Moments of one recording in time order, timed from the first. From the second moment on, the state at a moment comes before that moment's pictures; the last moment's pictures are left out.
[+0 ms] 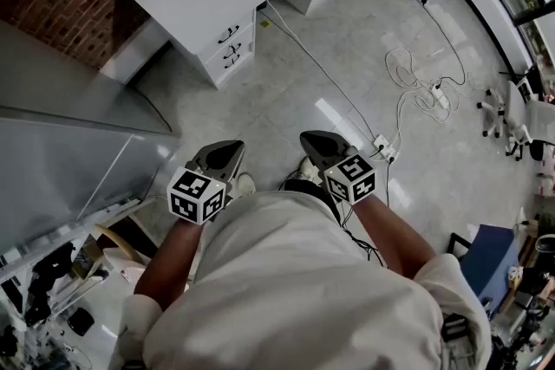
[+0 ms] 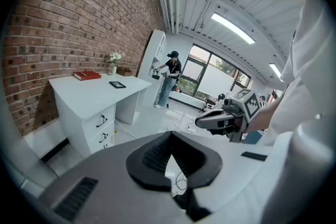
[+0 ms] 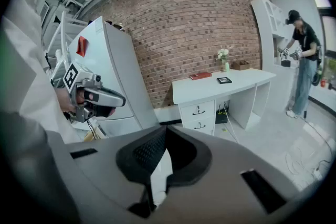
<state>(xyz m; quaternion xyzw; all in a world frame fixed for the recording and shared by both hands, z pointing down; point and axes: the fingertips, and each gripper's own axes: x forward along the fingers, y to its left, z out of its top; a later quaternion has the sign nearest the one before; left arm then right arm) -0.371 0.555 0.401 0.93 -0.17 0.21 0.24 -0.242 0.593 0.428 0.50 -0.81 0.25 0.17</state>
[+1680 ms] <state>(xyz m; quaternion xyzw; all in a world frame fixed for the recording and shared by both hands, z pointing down) -0.182 0.343 0.402 0.91 -0.27 0.22 0.24 -0.011 0.376 0.437 0.53 -0.80 0.26 0.12</state>
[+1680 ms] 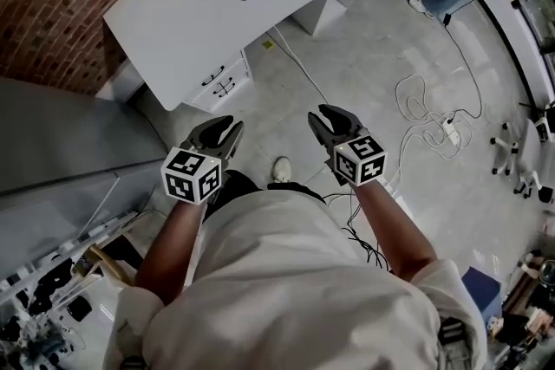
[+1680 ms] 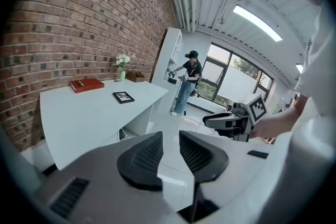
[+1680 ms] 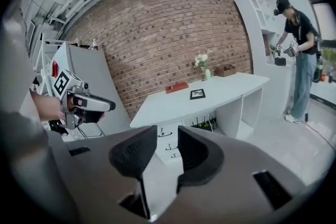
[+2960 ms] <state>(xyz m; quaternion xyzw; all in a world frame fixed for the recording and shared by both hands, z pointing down) -0.146 0.051 0.443 0.91 -0.22 0.20 0.30 0.020 0.068 0.471 0.53 -0.77 0.33 0.14</state>
